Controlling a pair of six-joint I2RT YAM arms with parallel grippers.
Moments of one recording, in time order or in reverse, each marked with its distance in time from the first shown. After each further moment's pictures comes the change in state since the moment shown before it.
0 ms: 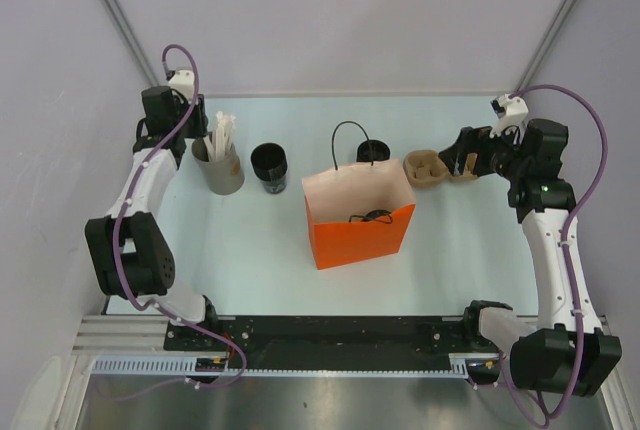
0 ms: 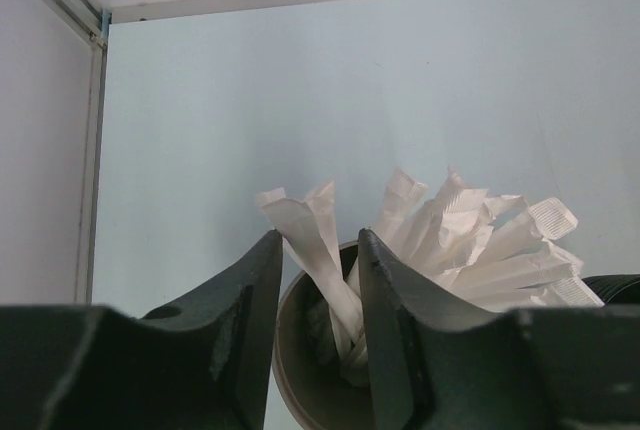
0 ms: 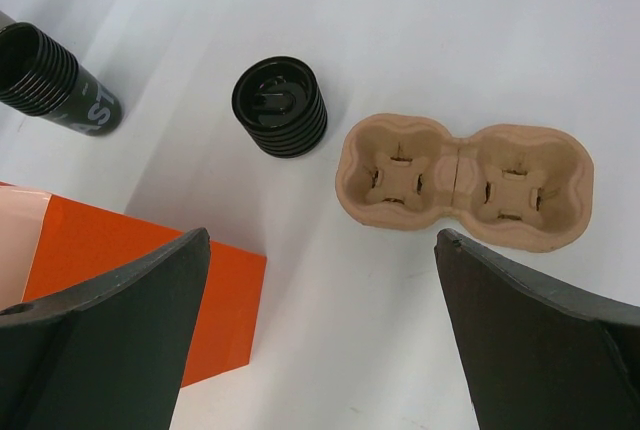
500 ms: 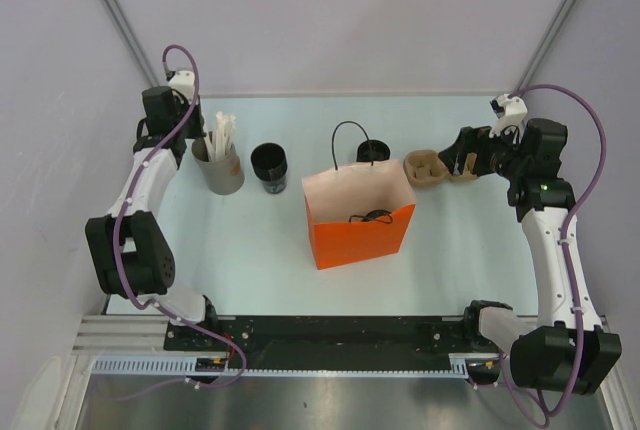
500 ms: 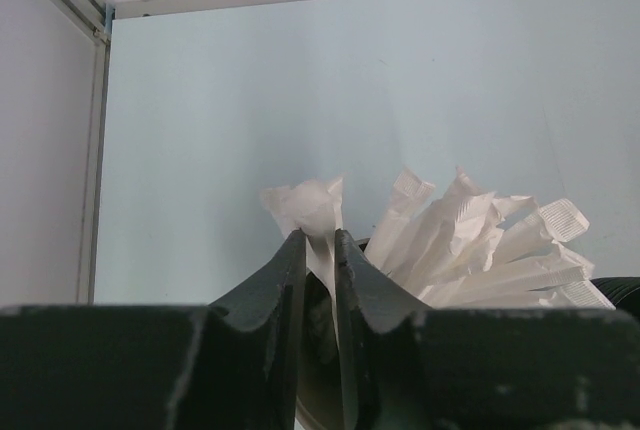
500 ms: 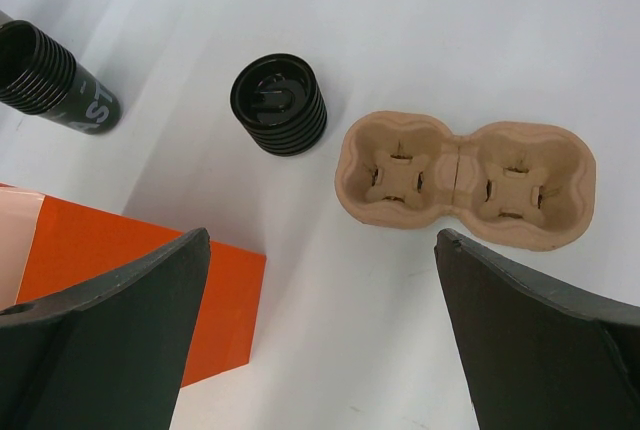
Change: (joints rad) left arm 0.000 0.008 0.000 0.000 -0.011 0.001; right arm 0.000 0.010 0.000 0.000 0.000 0.000
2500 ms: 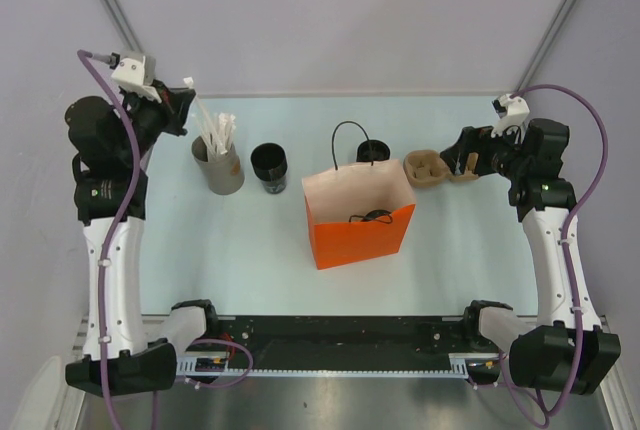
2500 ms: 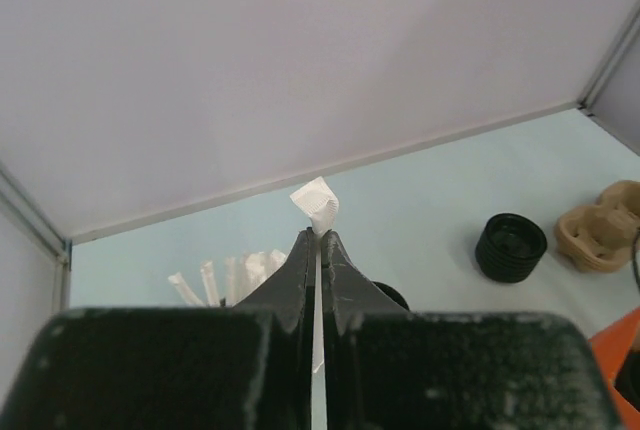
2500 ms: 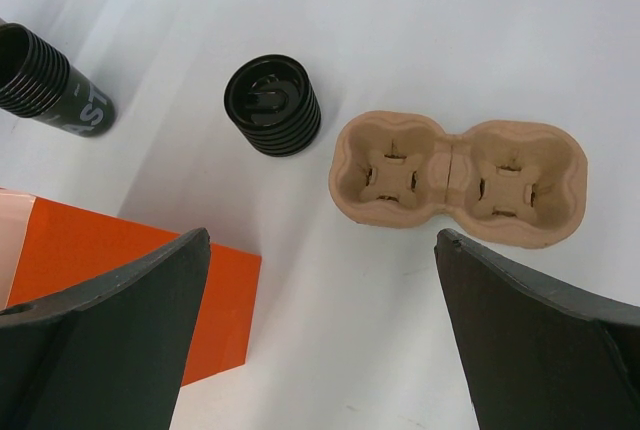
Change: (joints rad) left arm 0.000 -0.531 0.126 -0.189 0.329 -0.134; right arm -0.013 0.000 0.000 0.000 -0.001 -0.003
